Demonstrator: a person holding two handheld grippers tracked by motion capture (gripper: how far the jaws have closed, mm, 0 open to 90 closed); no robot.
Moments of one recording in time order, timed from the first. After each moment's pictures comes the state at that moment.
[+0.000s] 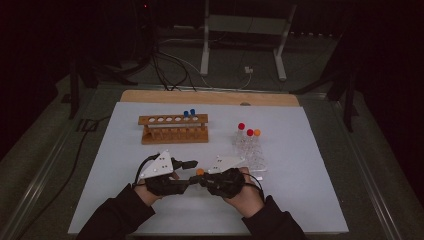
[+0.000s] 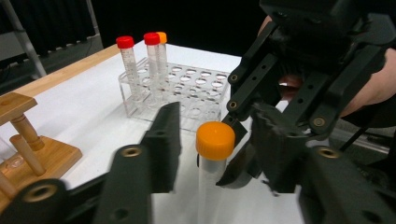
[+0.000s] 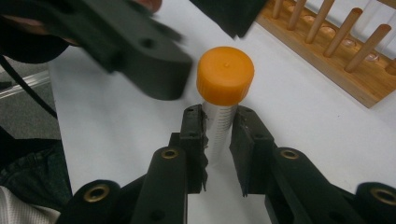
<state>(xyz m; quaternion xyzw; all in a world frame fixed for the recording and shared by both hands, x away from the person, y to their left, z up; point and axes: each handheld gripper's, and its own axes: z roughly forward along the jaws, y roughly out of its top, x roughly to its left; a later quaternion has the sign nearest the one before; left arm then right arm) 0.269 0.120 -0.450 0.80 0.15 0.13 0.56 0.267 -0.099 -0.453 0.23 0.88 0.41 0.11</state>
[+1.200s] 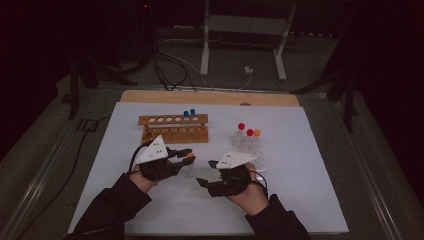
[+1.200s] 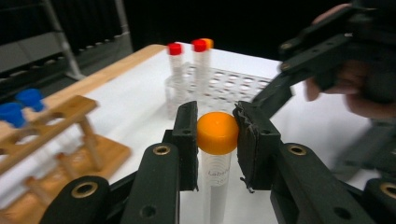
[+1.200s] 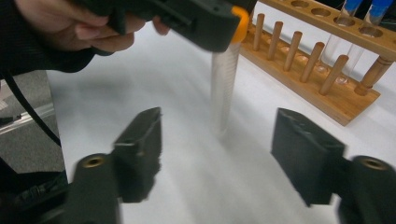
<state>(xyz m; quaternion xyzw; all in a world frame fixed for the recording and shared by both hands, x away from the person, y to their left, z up) 0.299 0.138 -0.433 0.80 0.18 0.17 0.55 0.267 -0.112 -0.439 0.25 0.84 0.47 0.13</state>
